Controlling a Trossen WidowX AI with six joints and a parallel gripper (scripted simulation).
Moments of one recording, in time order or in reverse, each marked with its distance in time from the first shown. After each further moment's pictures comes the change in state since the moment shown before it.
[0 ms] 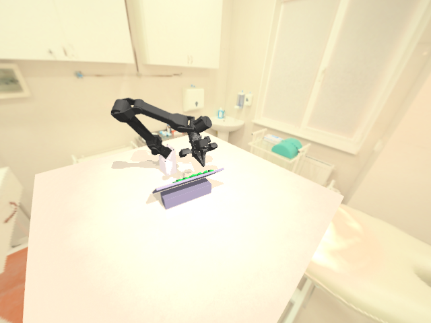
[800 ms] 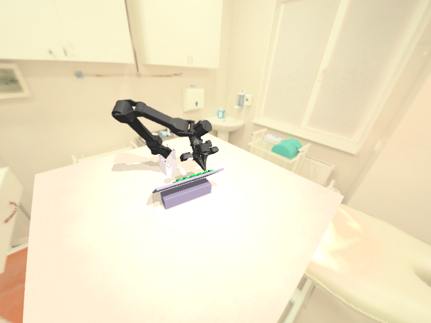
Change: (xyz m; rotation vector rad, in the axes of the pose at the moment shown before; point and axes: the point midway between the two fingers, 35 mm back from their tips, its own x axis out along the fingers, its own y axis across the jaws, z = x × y) arm 0.020 -0.001 -0.001 -0.004 0.003 -0.003
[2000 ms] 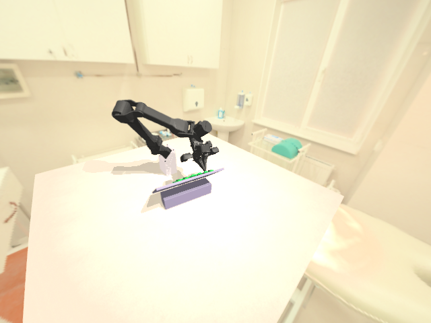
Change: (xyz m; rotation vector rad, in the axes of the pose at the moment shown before) arm 0.003 0.000 0.000 0.001 -0.001 0.000
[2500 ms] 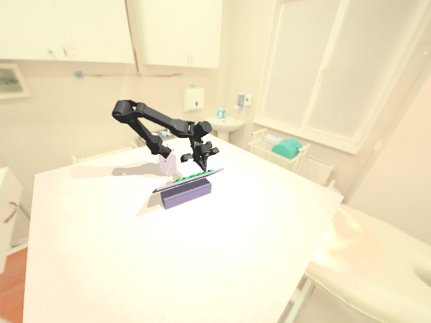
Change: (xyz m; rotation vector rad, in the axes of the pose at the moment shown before) arm 0.002 0.000 0.000 -0.001 0.001 0.000
